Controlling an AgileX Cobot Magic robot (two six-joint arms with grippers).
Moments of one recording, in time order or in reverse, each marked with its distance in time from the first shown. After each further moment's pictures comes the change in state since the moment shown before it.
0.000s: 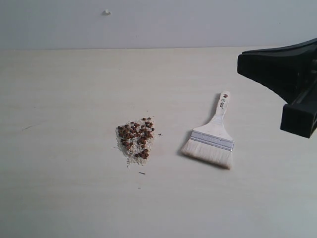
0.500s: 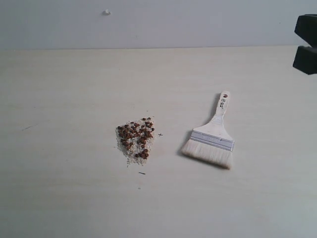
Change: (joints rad) left arm 0.000 0.000 0.000 0.000 0.000 0.000; right arm 0.000 -0.004 0.029 1.526 0.429 -1.470
